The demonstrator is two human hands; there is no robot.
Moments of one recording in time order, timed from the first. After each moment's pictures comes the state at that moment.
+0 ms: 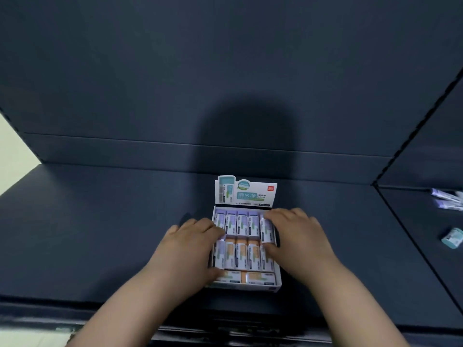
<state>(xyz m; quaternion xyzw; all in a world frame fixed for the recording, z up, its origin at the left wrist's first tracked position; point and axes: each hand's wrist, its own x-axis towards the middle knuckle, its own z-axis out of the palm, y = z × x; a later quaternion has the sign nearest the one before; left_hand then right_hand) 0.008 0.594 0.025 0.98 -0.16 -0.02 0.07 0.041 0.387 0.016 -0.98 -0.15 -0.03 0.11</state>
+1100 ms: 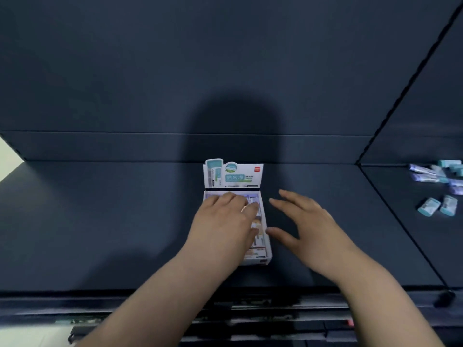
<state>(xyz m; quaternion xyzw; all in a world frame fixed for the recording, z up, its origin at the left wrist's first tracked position) 0.004 0.533 0.041 0.96 -0.25 0.09 0.04 0.006 0.352 0.024 -0.97 -0.13 -0.02 0.20</state>
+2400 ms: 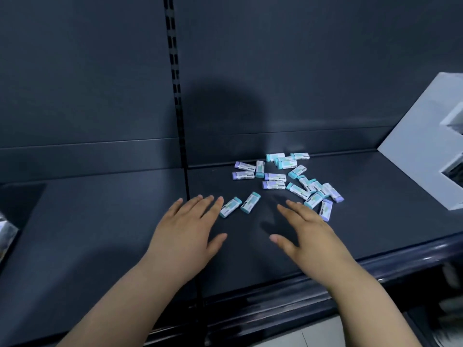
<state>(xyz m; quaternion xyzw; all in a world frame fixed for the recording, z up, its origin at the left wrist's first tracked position) 0.025 0.183 0.017 0.96 -0.28 0.06 0.07 -0.030 -0.047 0.025 -0.99 0.04 0.01 0.16</state>
